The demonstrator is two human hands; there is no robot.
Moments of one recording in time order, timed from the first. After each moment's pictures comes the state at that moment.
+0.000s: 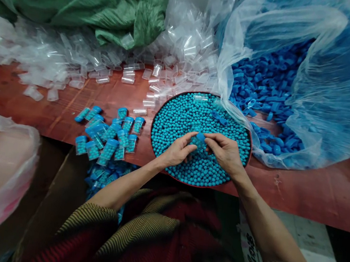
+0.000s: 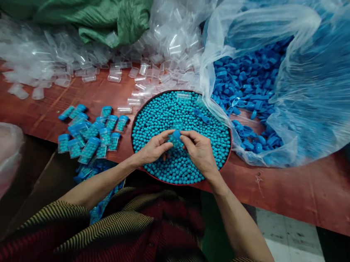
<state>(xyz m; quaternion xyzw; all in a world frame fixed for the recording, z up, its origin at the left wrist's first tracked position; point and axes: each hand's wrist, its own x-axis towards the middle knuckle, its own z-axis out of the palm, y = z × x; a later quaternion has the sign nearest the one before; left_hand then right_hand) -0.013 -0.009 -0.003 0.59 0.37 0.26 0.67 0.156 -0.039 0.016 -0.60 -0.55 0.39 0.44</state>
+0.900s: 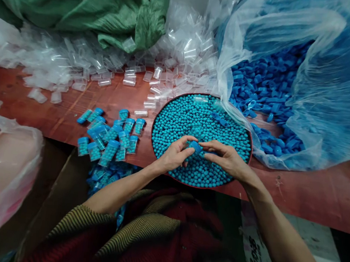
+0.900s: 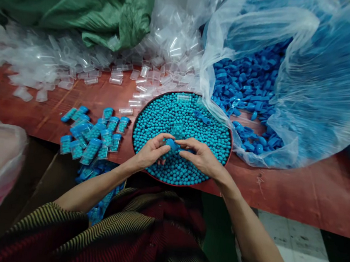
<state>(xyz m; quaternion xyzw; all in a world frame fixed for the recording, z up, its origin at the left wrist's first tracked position) -0.020 -0.020 0.009 0.56 0.39 0.25 0.69 0.172 -0.045 0.019 -0.50 -0.64 0.45 0.37</state>
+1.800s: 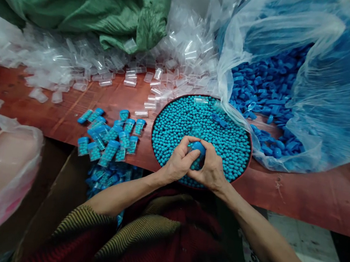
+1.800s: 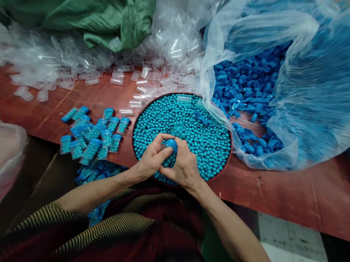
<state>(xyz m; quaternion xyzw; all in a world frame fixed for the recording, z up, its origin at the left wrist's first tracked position) -0.006 -0.041 0.026 0.50 0.37 0.37 0.69 0.123 -0.069 0.000 -0.55 -0.75 0.04 0.35</state>
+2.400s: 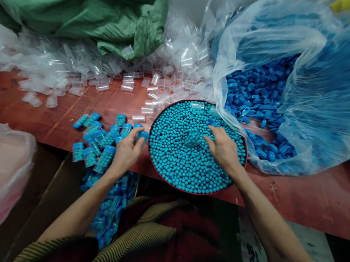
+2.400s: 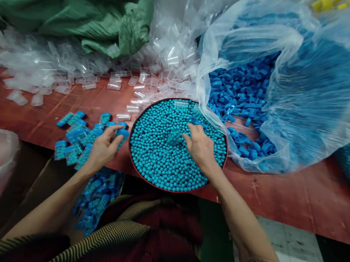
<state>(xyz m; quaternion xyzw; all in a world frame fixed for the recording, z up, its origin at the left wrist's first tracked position) -0.124 0.000 0.016 0.68 0.63 0.27 0.26 0.168 -0.010 0.016 -0.66 -0.72 0.05 0.18</state>
